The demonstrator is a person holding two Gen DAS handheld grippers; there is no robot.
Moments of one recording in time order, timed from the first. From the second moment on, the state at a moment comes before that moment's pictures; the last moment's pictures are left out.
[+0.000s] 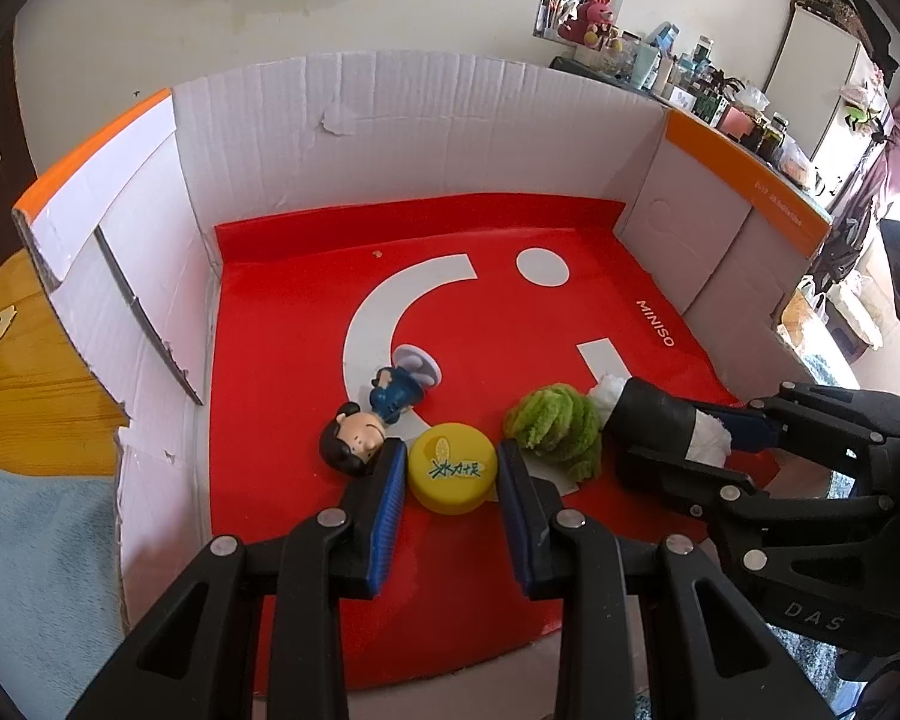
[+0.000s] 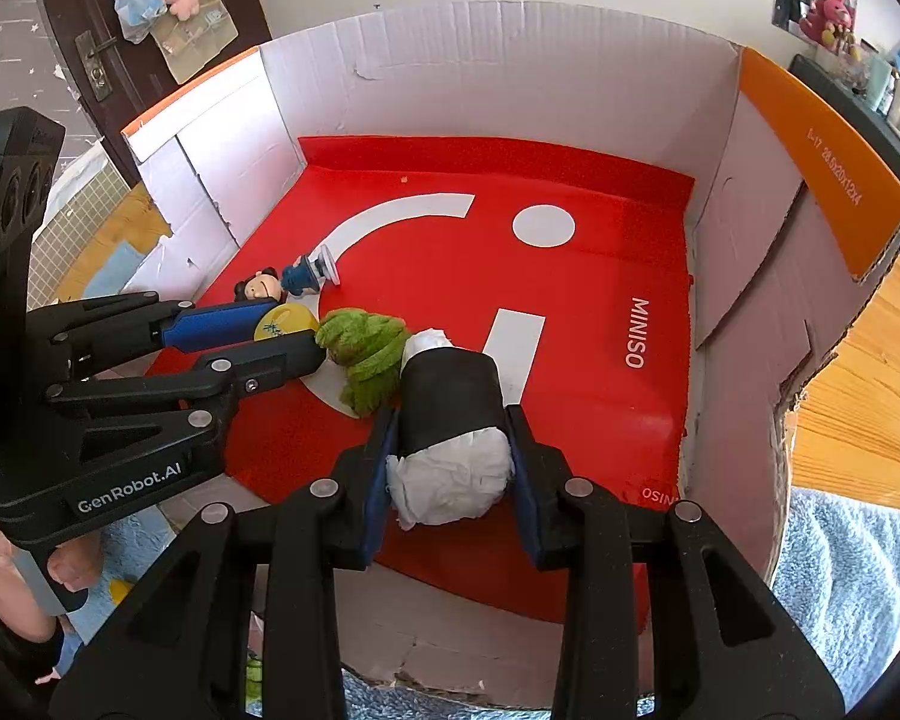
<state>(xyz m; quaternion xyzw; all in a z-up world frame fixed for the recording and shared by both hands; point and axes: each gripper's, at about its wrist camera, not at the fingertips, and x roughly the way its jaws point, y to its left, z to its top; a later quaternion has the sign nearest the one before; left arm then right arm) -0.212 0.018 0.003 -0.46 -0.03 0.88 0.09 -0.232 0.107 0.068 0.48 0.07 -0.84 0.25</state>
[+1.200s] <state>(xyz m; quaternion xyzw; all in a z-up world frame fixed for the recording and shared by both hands) -0.193 0.016 0.020 -0.43 -0.02 0.90 0.08 -0.214 0.107 0.078 0.45 0.06 -0.85 0.27</state>
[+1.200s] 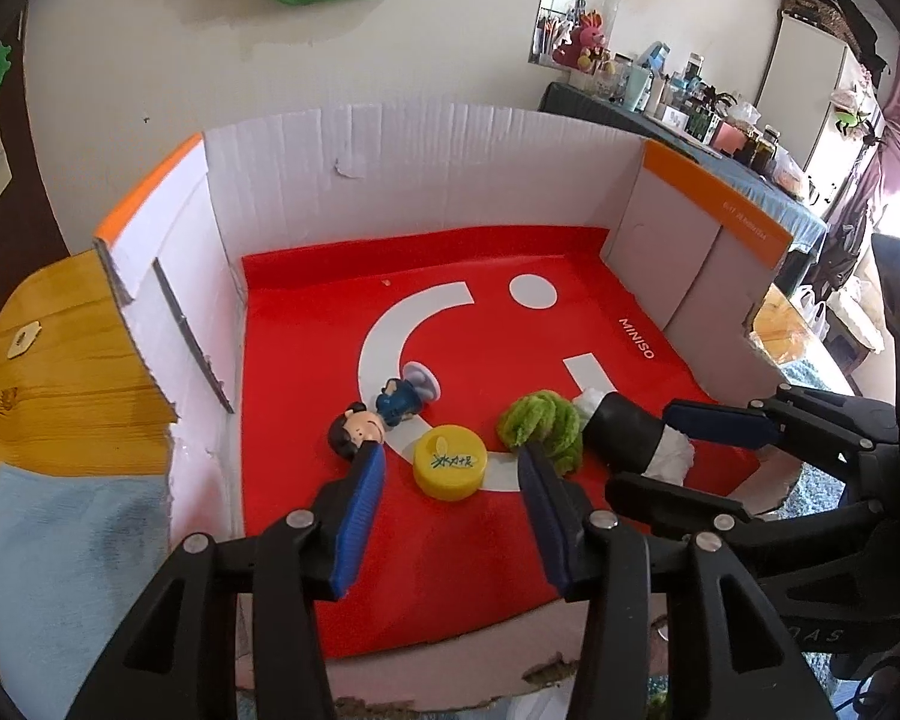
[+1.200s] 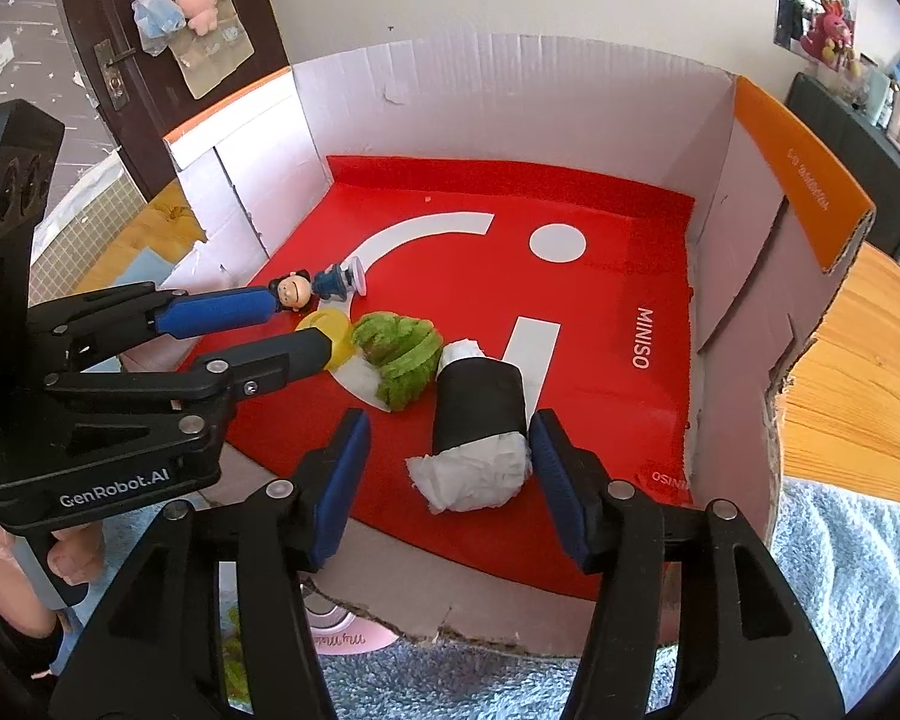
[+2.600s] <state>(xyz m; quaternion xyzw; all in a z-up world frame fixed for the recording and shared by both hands) -0.132 -0.002 0.048 -0.36 -0.02 0.93 0.05 -0.148 0.132 0.108 0.37 0.05 -0.90 0.24</state>
